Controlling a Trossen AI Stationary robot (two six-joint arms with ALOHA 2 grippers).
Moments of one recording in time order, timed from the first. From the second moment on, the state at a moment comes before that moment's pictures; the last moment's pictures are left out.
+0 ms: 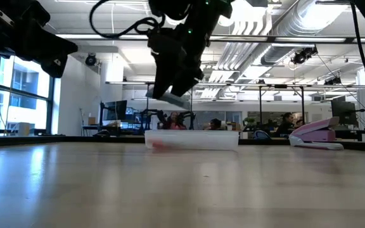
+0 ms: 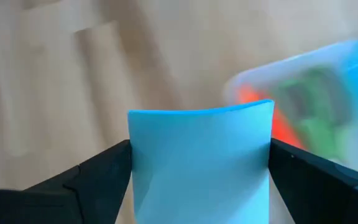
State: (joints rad) left arm 0.10 0.10 0.10 -0.11 0.01 -0.16; right arm -0.03 2.05 1.72 -0.72 0.14 0.21
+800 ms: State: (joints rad) left arm 0.10 0.10 0.10 -0.11 0.01 -0.16; right arm -0.29 2.13 1.72 -0.70 -0.06 -0.27
